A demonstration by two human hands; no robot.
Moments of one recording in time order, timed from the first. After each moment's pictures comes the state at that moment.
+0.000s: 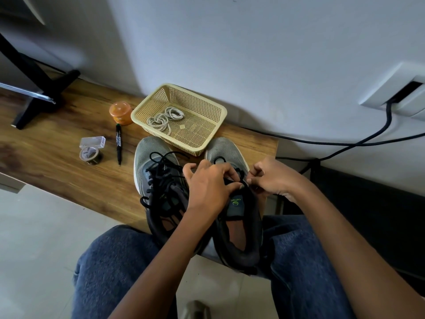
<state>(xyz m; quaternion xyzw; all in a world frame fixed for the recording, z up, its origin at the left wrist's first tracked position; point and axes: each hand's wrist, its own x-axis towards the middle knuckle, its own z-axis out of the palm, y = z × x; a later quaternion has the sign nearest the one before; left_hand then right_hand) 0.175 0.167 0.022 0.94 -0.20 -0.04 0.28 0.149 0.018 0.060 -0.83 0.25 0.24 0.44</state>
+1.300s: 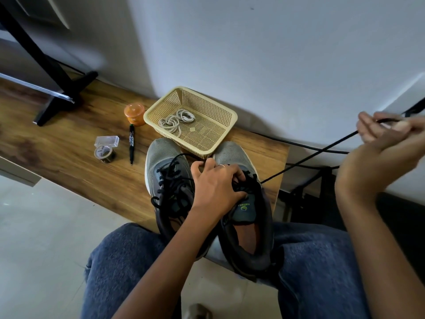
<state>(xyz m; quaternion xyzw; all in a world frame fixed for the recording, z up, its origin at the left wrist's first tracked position) 0.181 0.173 0.028 0.95 -0.23 -0.05 0.22 0.140 -0.022 0.094 -0.63 0.26 -0.58 0.46</state>
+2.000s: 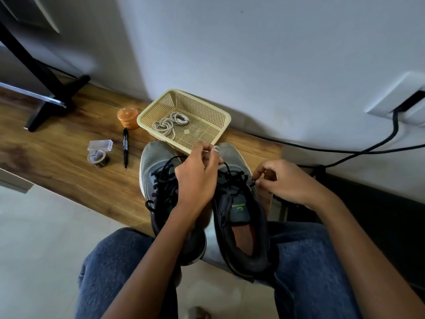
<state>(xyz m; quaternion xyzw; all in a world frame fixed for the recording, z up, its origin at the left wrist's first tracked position) 0.193 0.181 0.050 0.85 -0.07 -0.04 0.52 0.138 0.005 0.077 -0.92 0.10 0.17 0.34</state>
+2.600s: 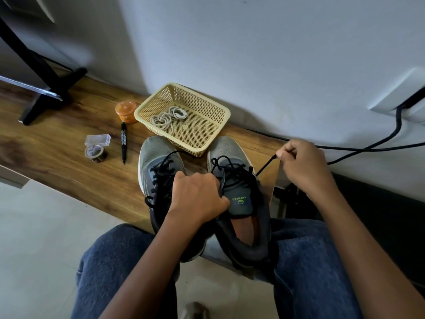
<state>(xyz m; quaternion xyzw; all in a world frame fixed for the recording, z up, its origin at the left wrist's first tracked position) 0.178 0.195 0.055 0.96 -0.24 -0.14 0.04 0.145 0.003 0.079 -0.90 0.28 -0.03 0.33</state>
